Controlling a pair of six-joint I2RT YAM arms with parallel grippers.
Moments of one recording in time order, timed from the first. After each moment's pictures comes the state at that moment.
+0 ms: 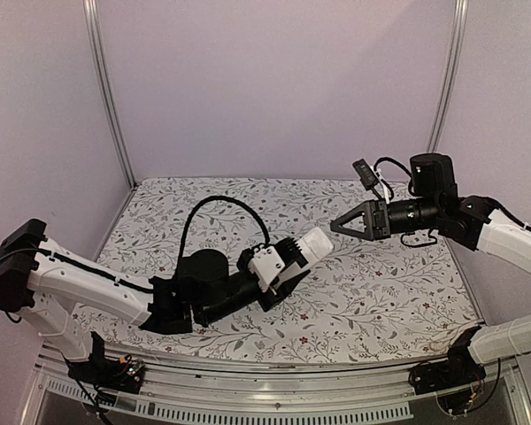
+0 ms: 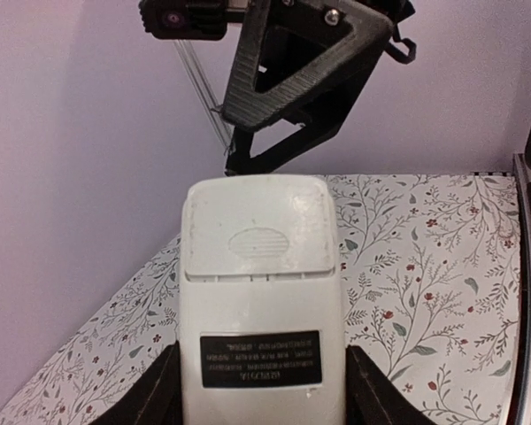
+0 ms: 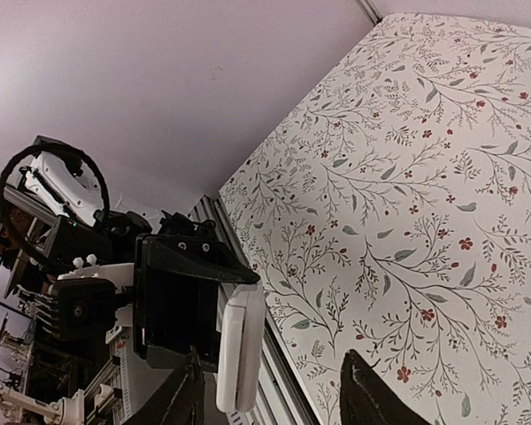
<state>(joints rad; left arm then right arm) -1.33 1.55 0.78 0.69 -0.41 0.33 0.61 1.16 0.98 -0.26 -0.74 0.44</state>
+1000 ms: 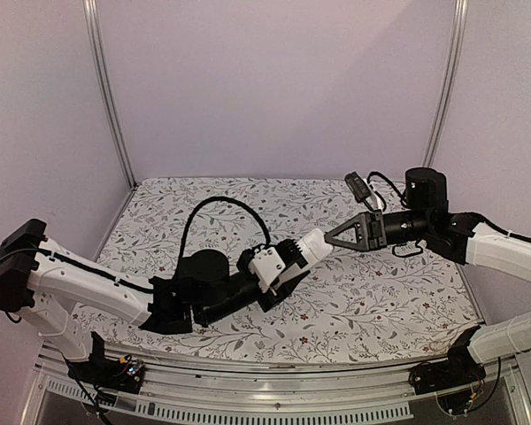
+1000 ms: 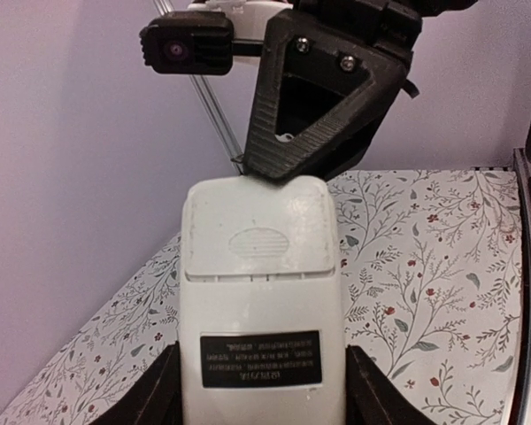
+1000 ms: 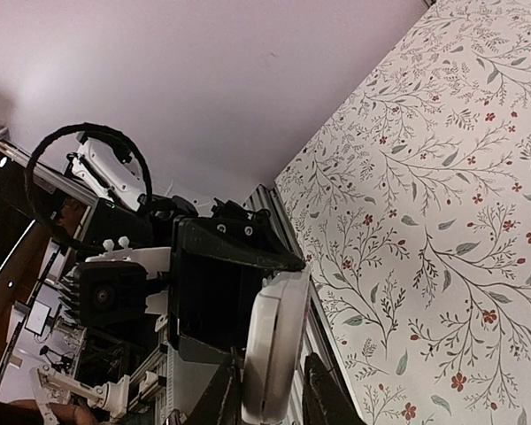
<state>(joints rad) -1.33 1.55 0.78 0.68 -0.41 0.34 0.62 1.19 0.83 0.04 -0.91 0.61</state>
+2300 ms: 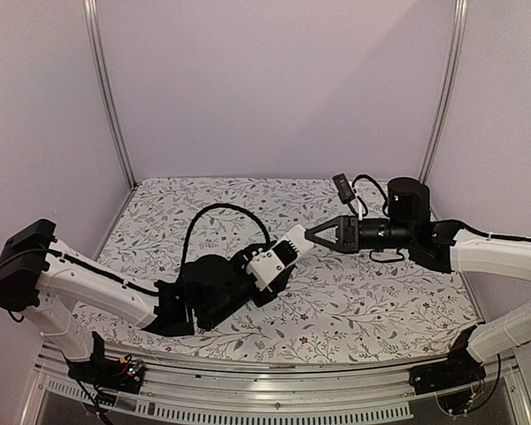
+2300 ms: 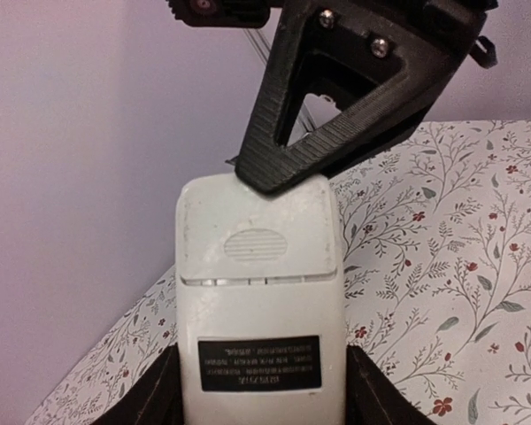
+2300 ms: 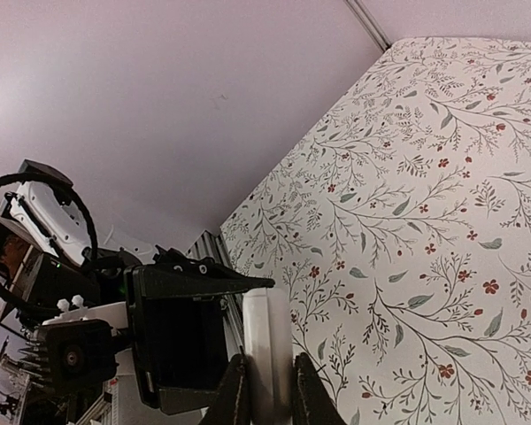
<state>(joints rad) -1.31 1.58 0.75 0.72 -0.59 0.45 0.75 1.29 0.79 0.24 -0.61 0.62</state>
